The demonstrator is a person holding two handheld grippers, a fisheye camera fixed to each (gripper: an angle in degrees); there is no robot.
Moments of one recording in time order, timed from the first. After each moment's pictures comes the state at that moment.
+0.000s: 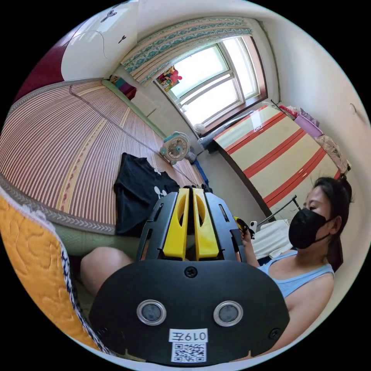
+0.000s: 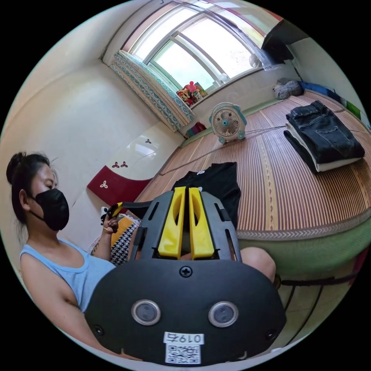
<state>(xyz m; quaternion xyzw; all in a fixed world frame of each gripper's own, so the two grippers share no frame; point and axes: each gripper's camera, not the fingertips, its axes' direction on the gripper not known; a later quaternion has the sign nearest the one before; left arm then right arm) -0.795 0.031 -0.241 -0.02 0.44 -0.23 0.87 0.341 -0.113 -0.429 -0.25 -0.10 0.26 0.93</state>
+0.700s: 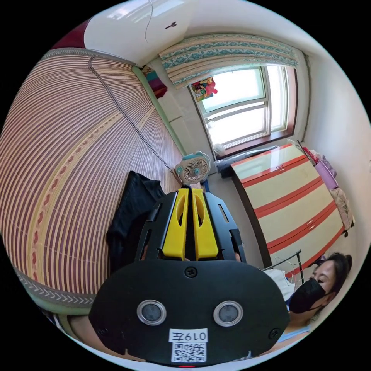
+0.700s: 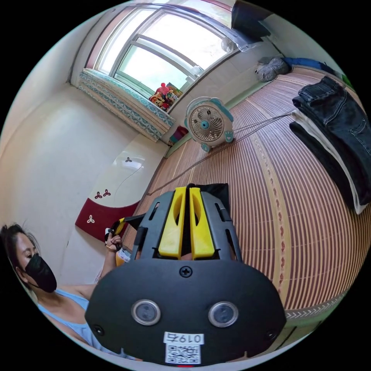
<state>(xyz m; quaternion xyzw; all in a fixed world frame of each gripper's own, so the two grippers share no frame) -0.831 -0.073 -0.018 -0.05 0.41 -0.36 0.83 0.516 -0.051 -0.107 -0.26 -0.07 0.35 0.90</state>
